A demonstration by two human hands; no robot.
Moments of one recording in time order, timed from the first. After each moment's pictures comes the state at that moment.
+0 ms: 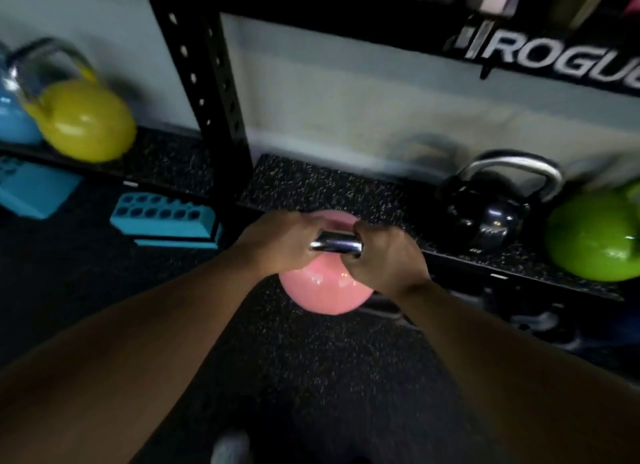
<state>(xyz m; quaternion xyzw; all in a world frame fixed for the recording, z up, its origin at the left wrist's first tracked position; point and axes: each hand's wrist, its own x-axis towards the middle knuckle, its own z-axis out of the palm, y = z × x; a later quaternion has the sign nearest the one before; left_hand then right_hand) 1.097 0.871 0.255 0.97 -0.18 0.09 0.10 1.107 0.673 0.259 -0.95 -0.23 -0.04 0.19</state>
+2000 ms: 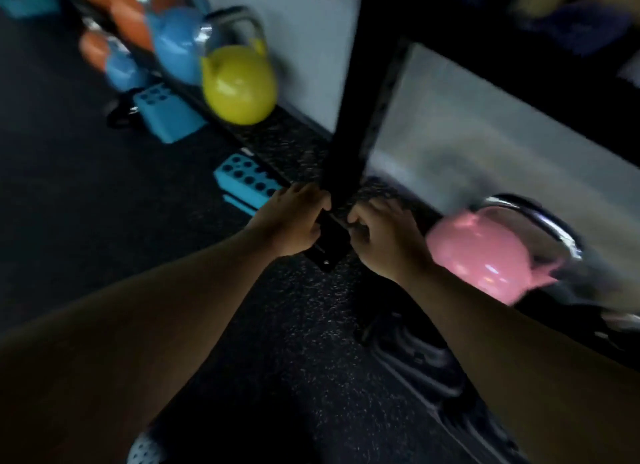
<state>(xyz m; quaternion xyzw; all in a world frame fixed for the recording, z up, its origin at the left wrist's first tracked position) 1.093 1.013 0.255 0.98 0.12 0.03 0.16 1.197 0.848 0.263 -0.86 -0.49 0.02 0.14</state>
